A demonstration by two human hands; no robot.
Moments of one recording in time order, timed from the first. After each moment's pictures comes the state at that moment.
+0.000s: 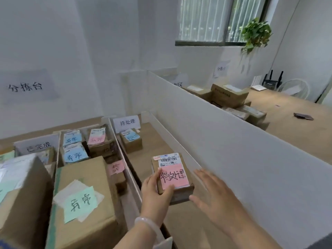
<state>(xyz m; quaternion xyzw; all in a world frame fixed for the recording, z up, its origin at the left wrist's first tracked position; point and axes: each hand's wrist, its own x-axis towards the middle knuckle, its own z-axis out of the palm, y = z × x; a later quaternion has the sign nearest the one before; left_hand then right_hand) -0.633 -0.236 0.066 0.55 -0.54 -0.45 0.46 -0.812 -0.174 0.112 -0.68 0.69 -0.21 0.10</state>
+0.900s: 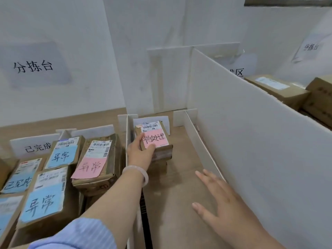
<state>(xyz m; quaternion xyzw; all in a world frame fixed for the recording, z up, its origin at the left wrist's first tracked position) -0.566 -0.665 0.014 0.66 -0.38 -0.40 0.50 -0.809 -0.534 0.051 -0.78 0.58 -0.14 0.20</state>
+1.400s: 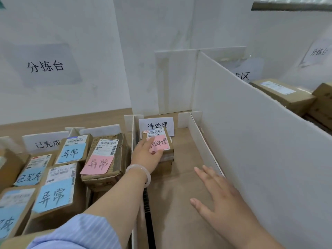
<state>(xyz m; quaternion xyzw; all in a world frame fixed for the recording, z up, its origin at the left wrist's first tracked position) -0.560 -0.657 0.023 0.73 -0.54 -0.28 0.32 -0.797 -0.539 0.060 -0.79 0.58 -0.14 0.17</state>
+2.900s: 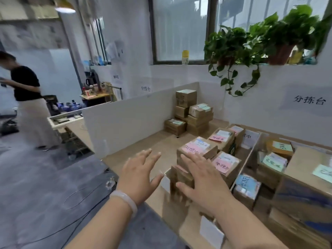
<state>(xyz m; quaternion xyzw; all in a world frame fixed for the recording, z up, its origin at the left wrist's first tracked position) -0.083 0.227 0.170 0.91 -0.35 0.18 0.16 -0.206 0.048 0.185 -0.98 0.10 -0.13 0.14</state>
